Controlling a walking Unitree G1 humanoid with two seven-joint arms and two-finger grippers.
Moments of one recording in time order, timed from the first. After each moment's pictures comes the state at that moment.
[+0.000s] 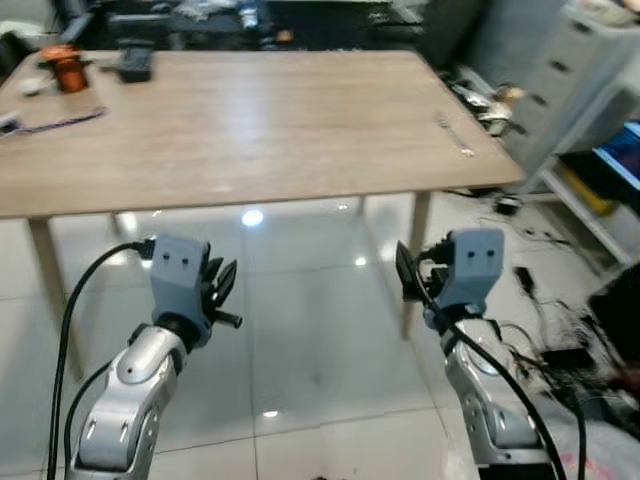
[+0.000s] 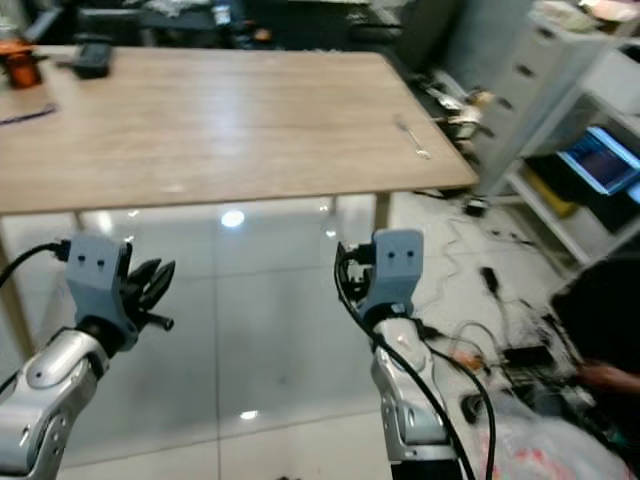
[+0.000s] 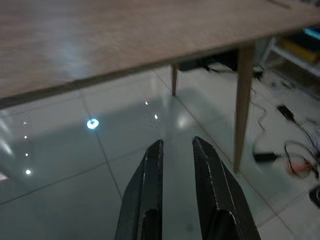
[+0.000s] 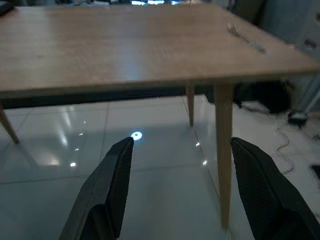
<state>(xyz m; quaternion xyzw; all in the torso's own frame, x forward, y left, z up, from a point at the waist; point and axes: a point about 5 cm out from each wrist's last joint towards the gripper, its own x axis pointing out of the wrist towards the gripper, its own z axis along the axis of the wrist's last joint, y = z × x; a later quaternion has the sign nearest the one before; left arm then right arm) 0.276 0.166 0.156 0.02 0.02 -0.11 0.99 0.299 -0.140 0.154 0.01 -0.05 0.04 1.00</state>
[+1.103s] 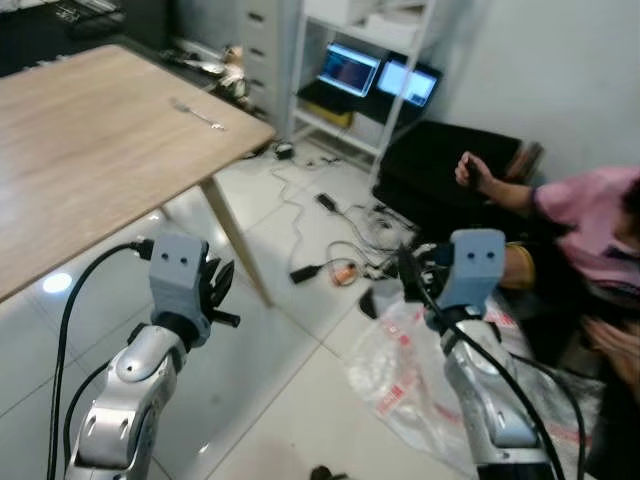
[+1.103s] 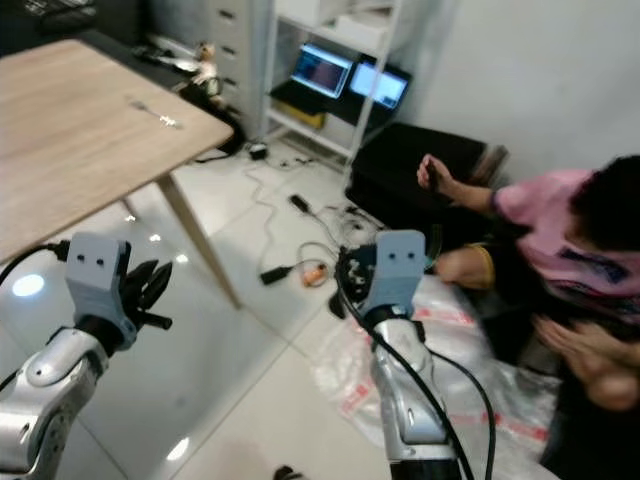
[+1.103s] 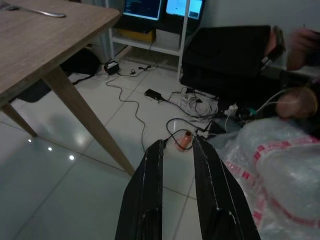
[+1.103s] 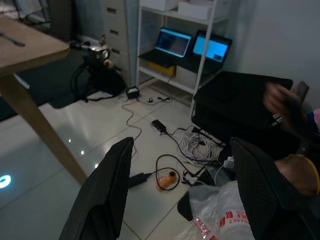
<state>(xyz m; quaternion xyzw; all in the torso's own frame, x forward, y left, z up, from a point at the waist) 0.278 0.167 0.155 0.04 0.02 -0.10 0.99 0.299 -0.144 0.157 0.01 -0.05 0.04 1.00</state>
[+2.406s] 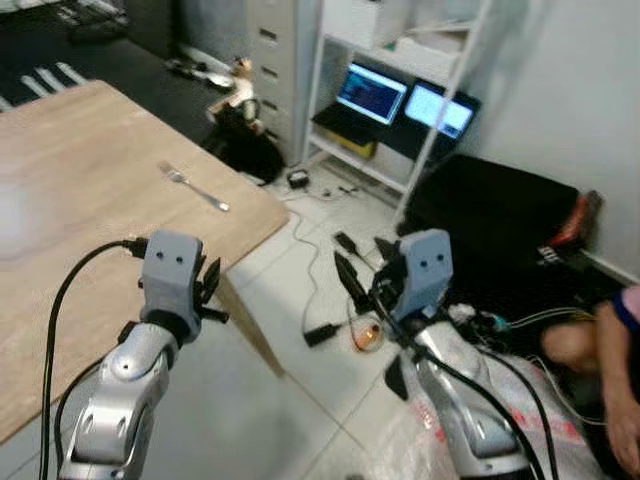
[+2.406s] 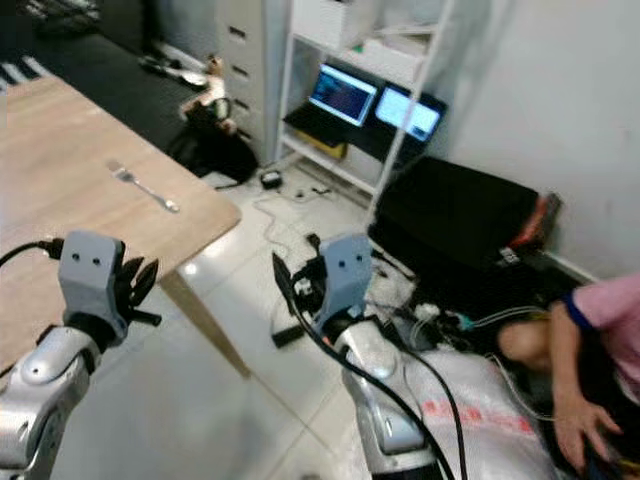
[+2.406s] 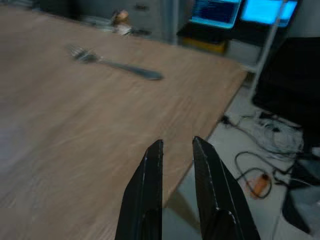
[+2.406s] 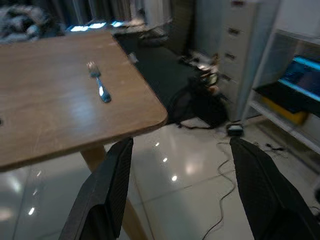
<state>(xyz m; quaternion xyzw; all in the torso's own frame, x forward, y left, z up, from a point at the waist) 0.279 0.170 0.152 0.05 0.02 -0.08 1.00 0.291 -0.105 0.159 0.00 -0.07 0.20 0.98</state>
